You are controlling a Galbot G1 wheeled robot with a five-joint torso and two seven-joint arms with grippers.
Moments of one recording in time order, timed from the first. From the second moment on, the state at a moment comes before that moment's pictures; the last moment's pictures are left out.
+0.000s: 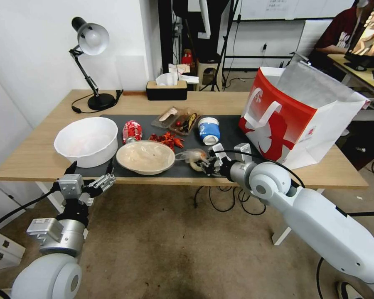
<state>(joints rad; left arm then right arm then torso) 1.64 -1.39 -0.72 -2.34 -0.30 0.15 -0.04 -0.64 0.87 -0.17 1.87 1.00 -0.64 0.12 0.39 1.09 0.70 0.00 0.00</state>
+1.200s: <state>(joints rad) 1.67 -1.41 -0.69 -2.38 -0.29 0.16 -0.04 -0.54 0.66 0.34 1.87 1.03 -0.48 0.23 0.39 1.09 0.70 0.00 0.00</state>
